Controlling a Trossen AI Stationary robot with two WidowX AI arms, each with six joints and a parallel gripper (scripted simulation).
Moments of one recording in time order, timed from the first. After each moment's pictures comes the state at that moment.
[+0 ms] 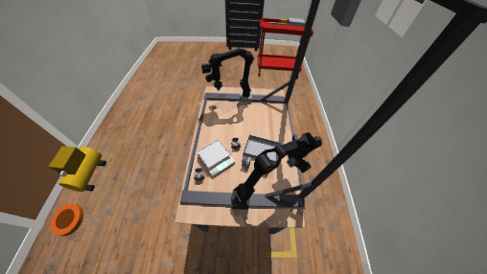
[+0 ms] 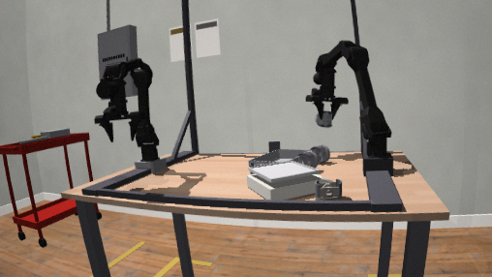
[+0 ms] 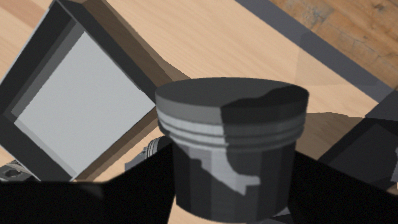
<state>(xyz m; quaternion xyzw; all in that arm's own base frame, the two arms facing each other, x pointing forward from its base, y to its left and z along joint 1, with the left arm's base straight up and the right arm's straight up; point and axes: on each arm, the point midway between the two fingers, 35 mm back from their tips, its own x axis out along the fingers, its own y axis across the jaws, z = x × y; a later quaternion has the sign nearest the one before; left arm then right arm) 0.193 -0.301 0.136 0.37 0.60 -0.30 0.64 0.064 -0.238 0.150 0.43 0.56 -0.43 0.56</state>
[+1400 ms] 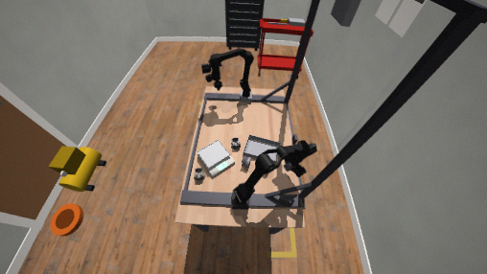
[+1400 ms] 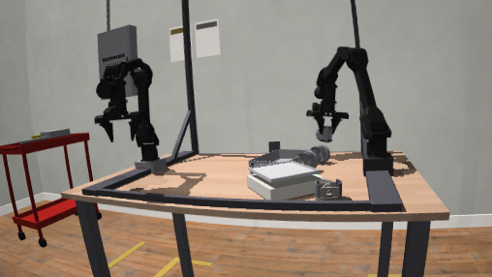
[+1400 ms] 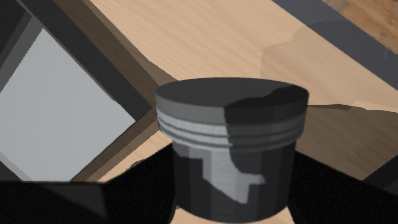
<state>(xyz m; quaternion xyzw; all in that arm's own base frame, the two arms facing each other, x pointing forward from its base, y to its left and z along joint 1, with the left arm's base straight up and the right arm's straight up) 0.194 -0.297 0.072 0.38 0.60 -0.29 0.64 0.064 -0.238 0.150 0.43 0.56 -0.43 0.56</state>
